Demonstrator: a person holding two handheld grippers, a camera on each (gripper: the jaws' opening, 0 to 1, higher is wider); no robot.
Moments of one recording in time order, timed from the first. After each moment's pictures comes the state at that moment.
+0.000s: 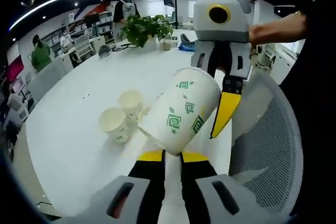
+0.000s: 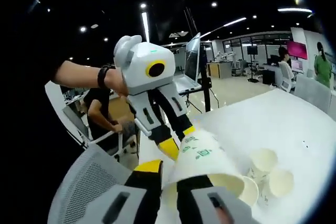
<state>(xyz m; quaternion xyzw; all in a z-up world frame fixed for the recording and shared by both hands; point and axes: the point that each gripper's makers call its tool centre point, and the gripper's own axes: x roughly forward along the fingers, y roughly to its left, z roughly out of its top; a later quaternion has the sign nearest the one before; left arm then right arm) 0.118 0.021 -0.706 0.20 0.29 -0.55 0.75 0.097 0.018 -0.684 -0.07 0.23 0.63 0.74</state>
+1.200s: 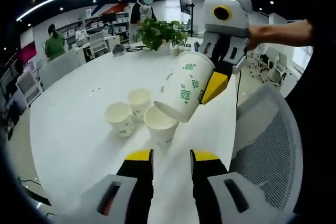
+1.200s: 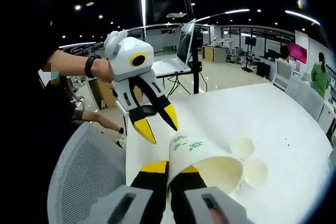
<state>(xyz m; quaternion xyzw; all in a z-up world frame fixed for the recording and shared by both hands) 0.123 0.033 -0.706 0.14 0.29 -0.50 0.80 0.112 -0.027 -0.686 -0.16 0.28 0.59 0.74</state>
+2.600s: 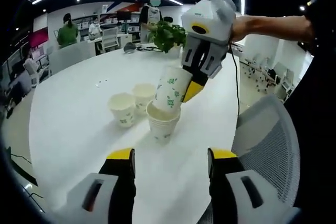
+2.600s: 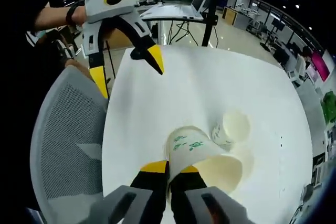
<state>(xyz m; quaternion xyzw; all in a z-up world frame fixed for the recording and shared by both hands) 0.111 0.045 -0.719 0.09 0.30 -0.47 0.83 0.148 -0.052 -0.738 -0.36 0.38 0.57 0.63</state>
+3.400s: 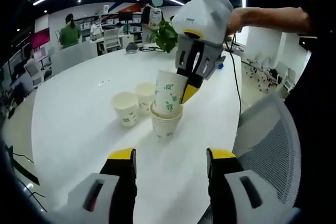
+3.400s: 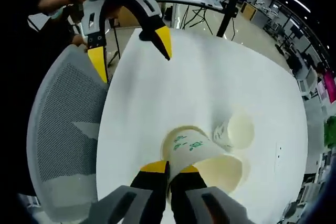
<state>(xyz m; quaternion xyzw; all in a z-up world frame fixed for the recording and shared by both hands) 0.115 0.053 -0.720 0.10 0.30 -0.46 0.83 0.150 -0.050 -0.750 -0.45 0.40 0.58 0.55</state>
